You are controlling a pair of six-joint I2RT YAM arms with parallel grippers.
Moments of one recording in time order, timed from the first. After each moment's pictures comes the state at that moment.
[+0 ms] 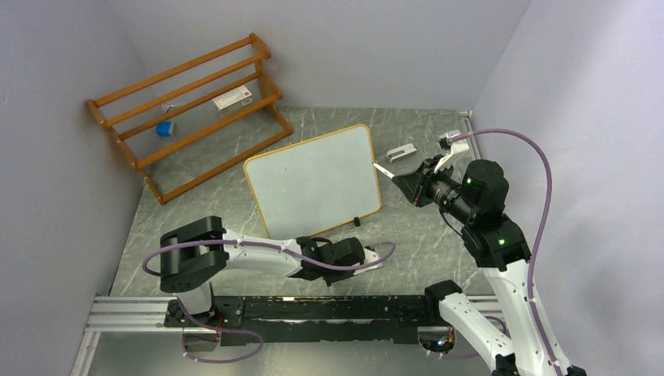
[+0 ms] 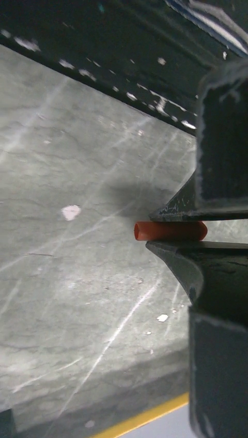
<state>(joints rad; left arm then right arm) -1.34 1.72 0.95 -0.24 -0.15 0.07 0.30 0.73 1.07 -0.59 -0.32 0.24</state>
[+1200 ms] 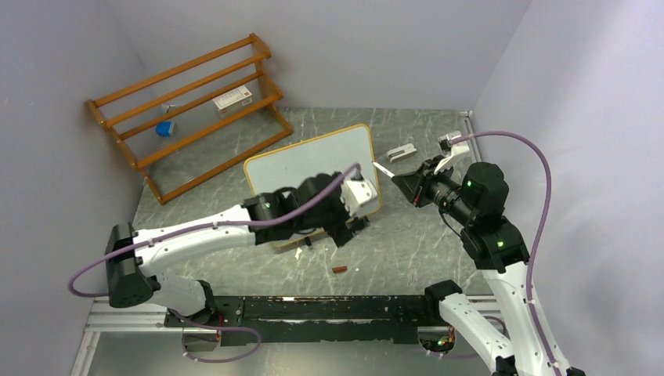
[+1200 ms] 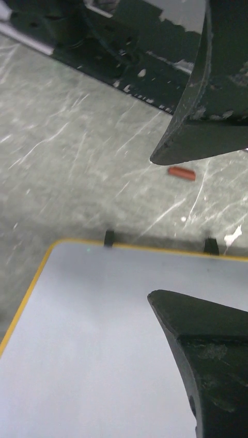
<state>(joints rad) -1.21 1.42 1.23 -0.40 -0.13 0.04 0.30 0.72 1.04 -0.55 -0.32 0.23</state>
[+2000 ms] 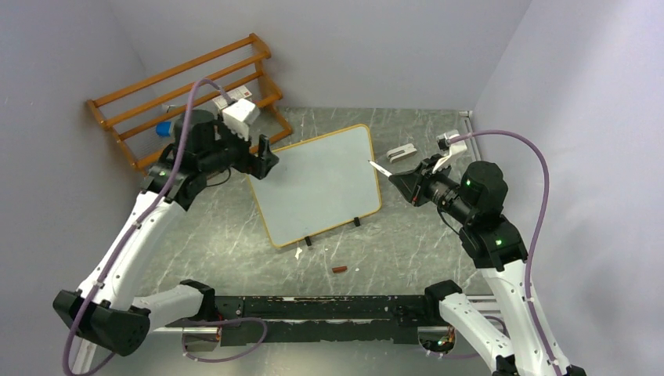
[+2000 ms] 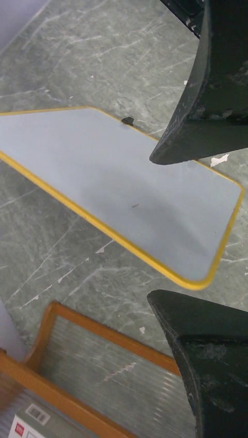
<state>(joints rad) -0.41 1.14 1.25 -0.52 0.24 0.03 0.31 0.73 1.04 -0.52 -0.35 0.23</state>
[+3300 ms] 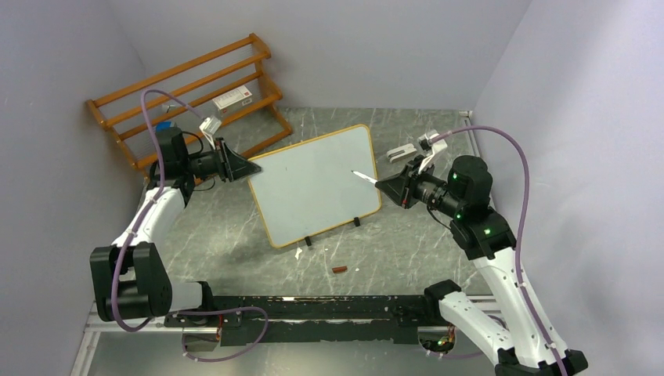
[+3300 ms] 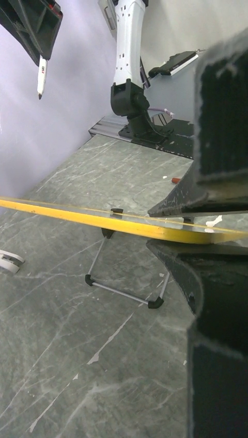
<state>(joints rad) 0.08 1.31 0.86 0.08 1.20 -0.29 0.35 0.78 1.00 -0.48 -0.47 0.22</state>
